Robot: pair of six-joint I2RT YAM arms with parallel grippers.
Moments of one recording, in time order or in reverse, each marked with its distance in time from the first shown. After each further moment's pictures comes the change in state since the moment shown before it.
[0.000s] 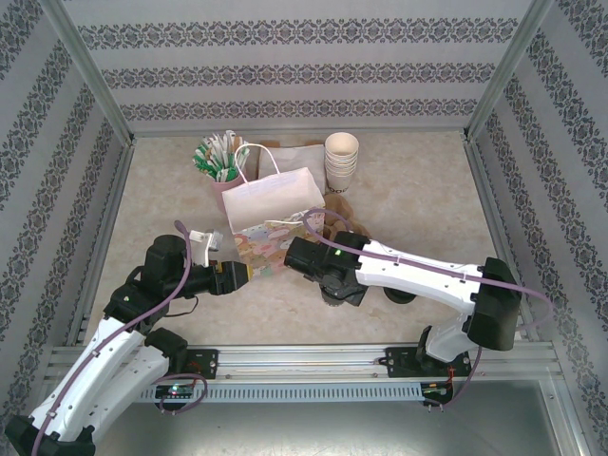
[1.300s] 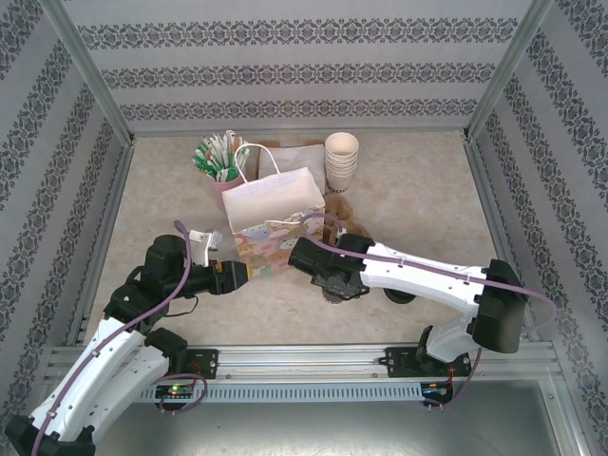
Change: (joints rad) left arm 0.000 0.000 0.000 0.000 -0.011 0.000; right arm -0.017 -0.047 -0.072 0.079 0.027 -0.261
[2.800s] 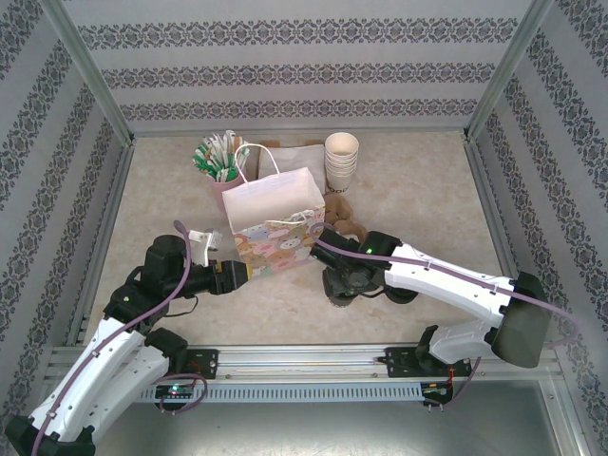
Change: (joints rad) left arm 0.000 -0.002 0.000 0.000 -0.007 0.000; right arm -0.109 -0.115 -0.109 0.037 -0.151 -0.553
